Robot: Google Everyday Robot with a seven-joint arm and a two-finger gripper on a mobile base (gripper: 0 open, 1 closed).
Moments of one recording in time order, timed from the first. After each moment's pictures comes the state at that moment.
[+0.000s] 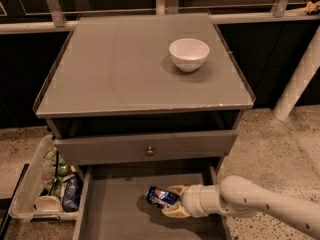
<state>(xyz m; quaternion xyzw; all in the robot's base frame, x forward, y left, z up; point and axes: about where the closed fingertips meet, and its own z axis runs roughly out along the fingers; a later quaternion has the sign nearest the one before) 0.438 -0.050 0.465 -0.56 0.71 0.26 0.35</state>
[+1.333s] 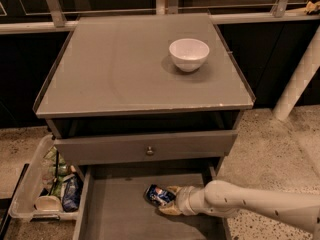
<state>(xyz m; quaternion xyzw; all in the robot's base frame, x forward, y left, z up) 0.477 -0.049 0.371 -0.53 0.75 0.21 0.33</state>
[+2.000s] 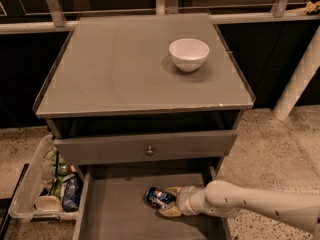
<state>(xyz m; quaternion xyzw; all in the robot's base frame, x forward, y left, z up) 0.477 -0.049 0.371 -0.53 0.75 0.21 0.33</state>
